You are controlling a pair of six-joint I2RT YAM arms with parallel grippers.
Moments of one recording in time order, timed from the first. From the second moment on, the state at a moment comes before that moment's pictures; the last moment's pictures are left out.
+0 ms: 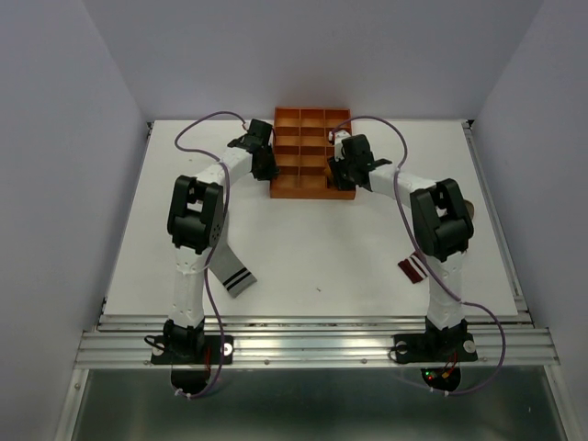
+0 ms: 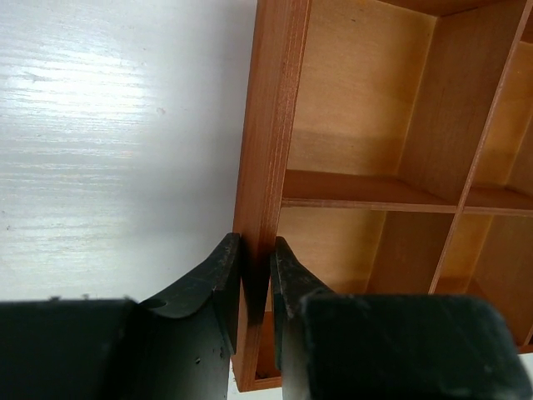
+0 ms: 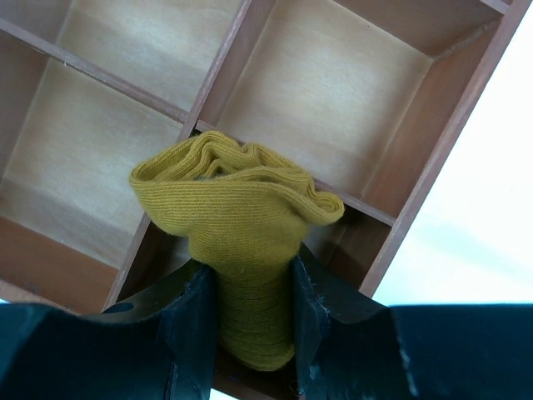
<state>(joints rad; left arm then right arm) -0.33 2.26 1.83 -0.52 -0.01 -0.53 0.38 2.13 1.53 -0.20 0.05 -0.07</state>
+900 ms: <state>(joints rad) -0.35 2.22 1.75 -0.44 -0.06 -0.51 0.38 2.07 1.49 -0.20 0.01 -0.05</state>
